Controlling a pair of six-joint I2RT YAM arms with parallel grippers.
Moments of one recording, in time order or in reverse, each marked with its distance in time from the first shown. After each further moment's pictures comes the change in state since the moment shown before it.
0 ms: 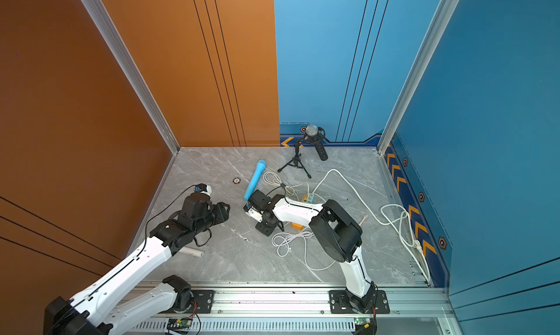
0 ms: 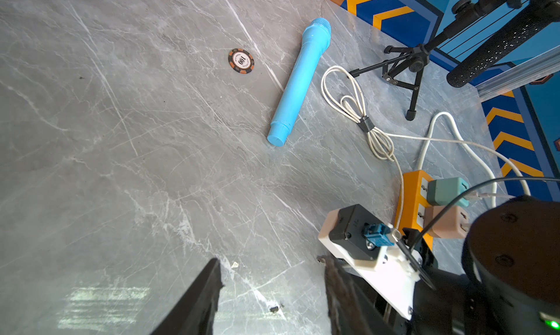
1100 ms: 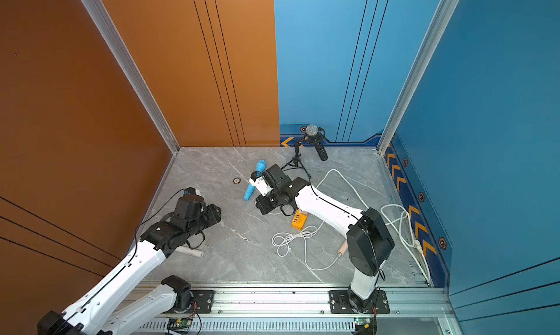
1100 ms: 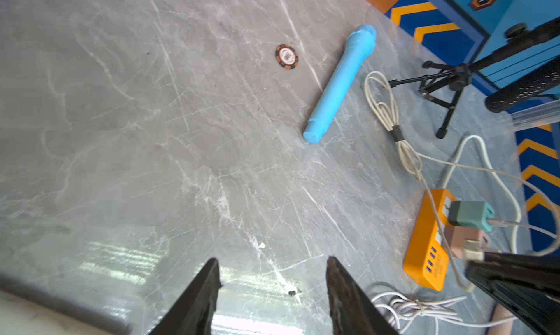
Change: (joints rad) left arm 0.067 -0.048 0.039 -0.213 -0.045 -0.109; right arm -0.112 -0.279 0.010 0.083 -0.317 0.352
